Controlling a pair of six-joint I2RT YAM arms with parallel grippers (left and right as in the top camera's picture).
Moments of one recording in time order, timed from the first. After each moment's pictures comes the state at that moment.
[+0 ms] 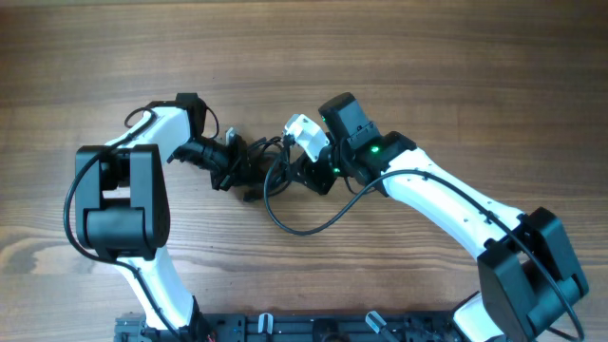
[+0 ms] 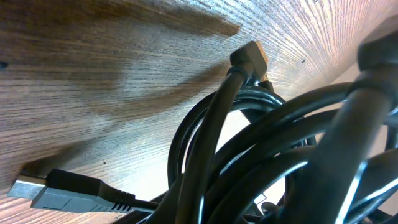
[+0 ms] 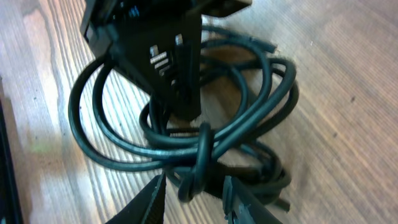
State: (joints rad) left arm -0.01 2.03 1.21 -1.01 0.86 -0.37; right arm 0.62 1.70 1.11 -0.40 -0.47 -0.19
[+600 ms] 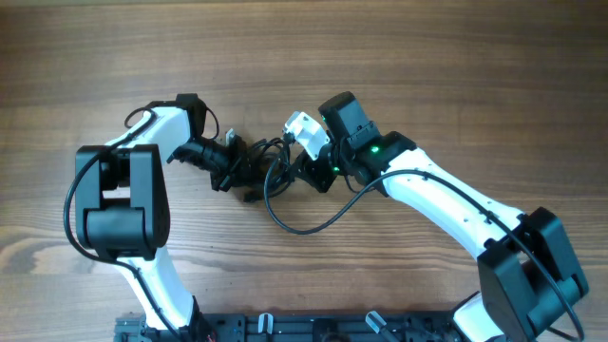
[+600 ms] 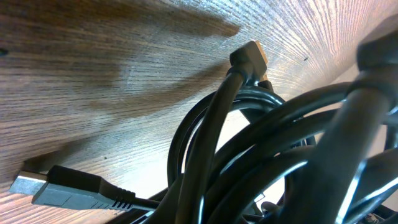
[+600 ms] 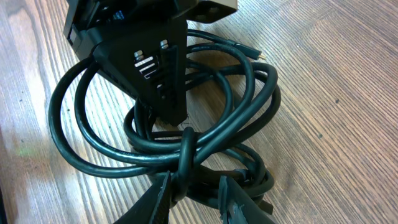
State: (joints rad) left arm -0.01 2.03 1.21 -1.03 0.86 -0.37; right arm 0.62 1.70 1.11 -0.40 -0.44 -0.20
